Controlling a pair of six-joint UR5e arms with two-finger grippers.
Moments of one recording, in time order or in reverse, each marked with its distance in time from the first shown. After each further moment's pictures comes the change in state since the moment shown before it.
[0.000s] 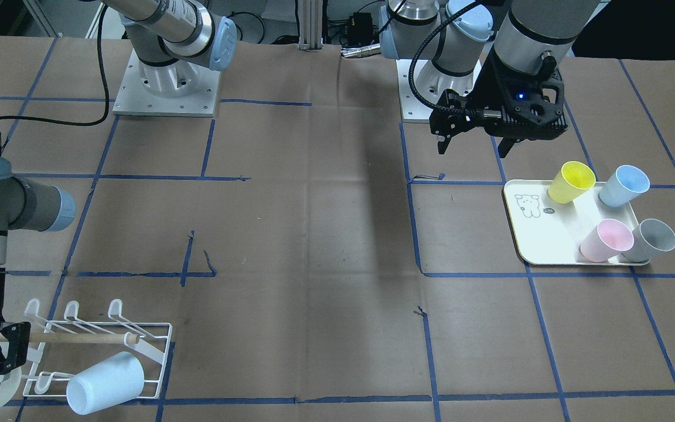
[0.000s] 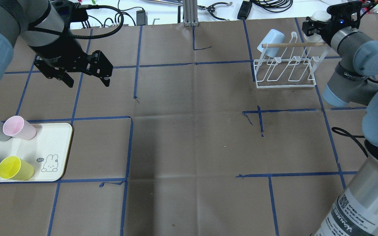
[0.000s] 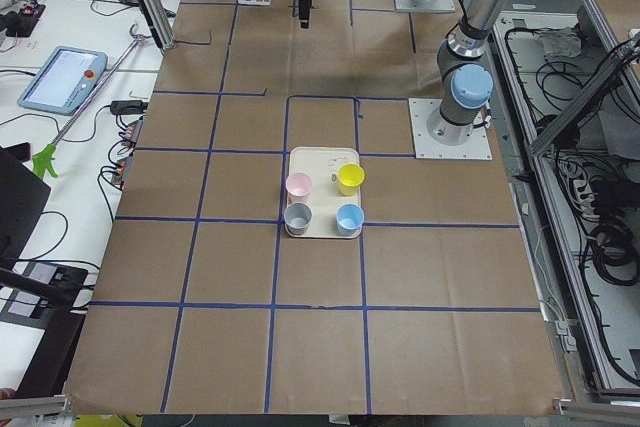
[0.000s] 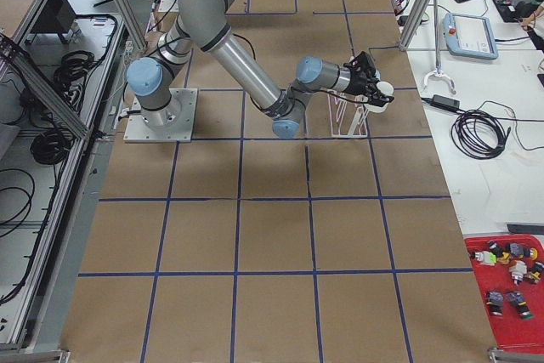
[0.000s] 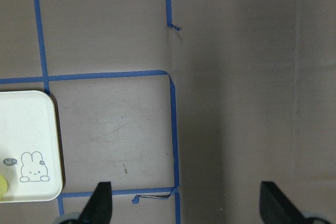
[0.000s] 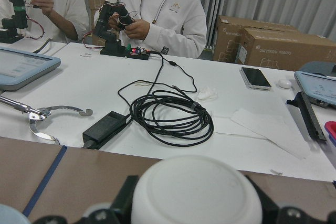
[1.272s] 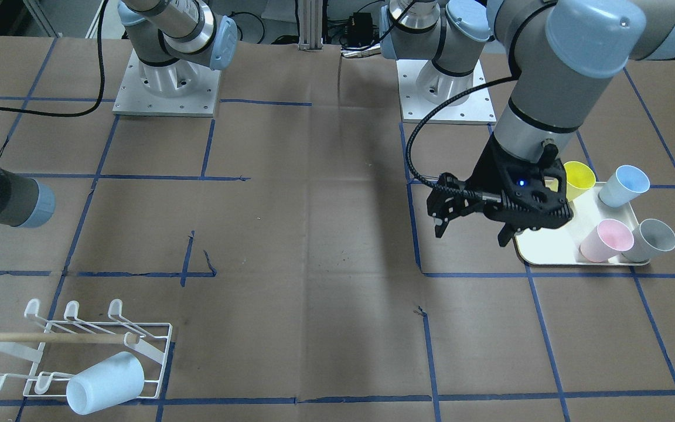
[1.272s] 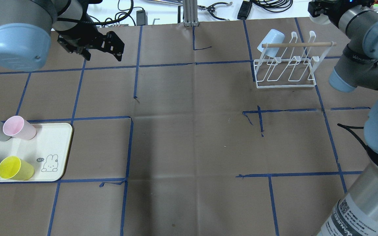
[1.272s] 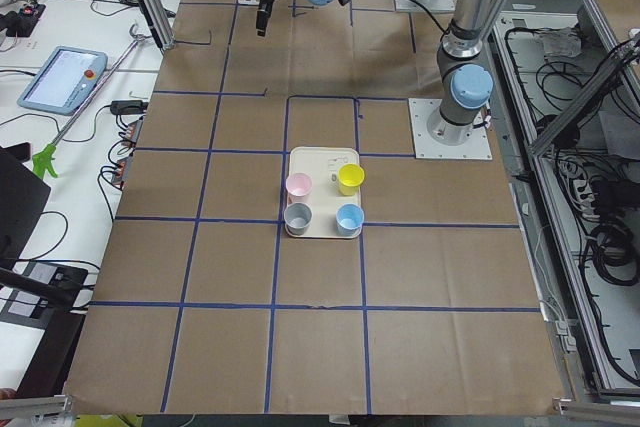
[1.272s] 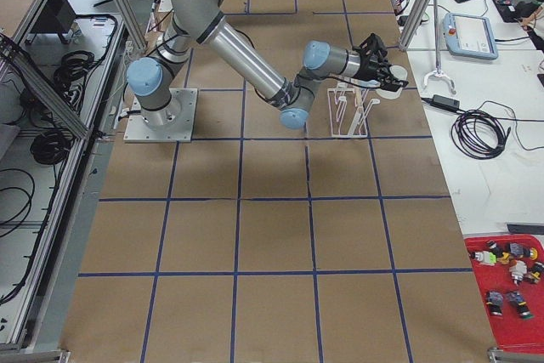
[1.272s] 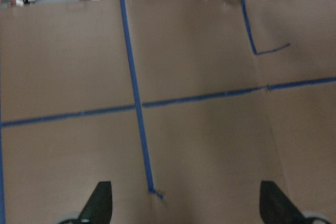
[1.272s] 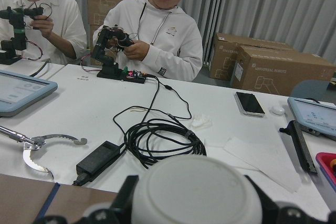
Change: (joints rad) left arm 0.002 -0.124 0.032 0.193 -0.030 0.075; right arm 0.004 -0.028 -0.091 0.078 -0.003 -0.001
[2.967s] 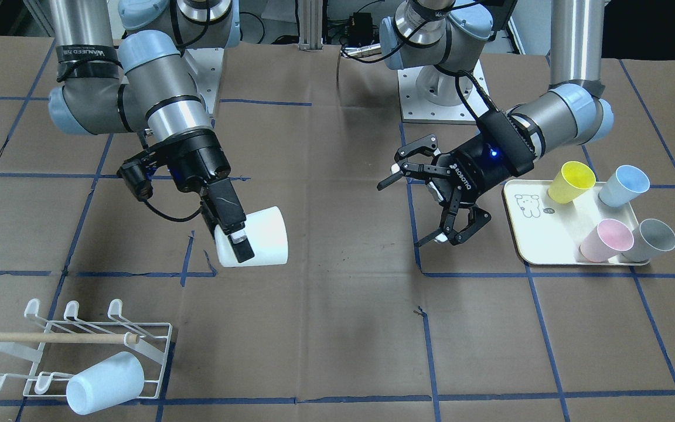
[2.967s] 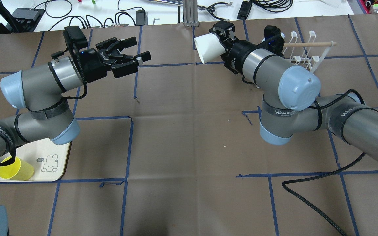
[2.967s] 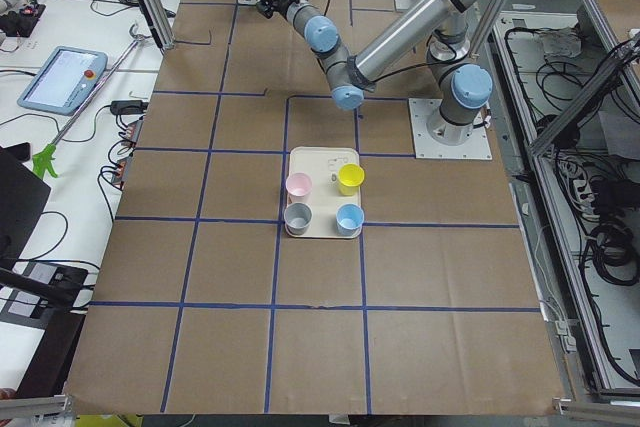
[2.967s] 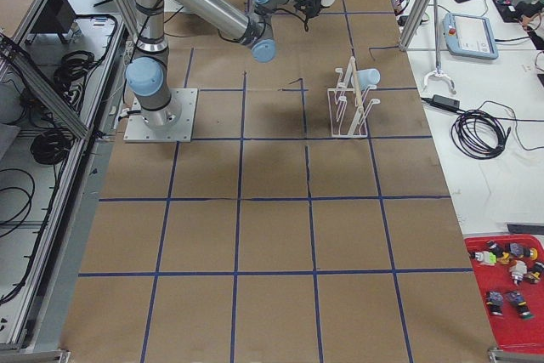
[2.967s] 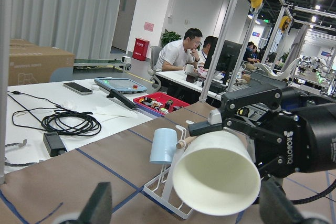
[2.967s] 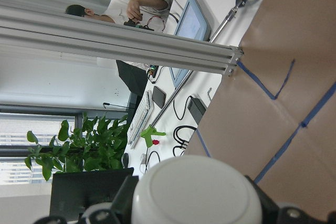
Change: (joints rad) left arm 0.221 -0.217 -0.494 1.647 -1.183 0.106; right arm 0.437 -0.322 0.351 0.004 -0.006 1.465
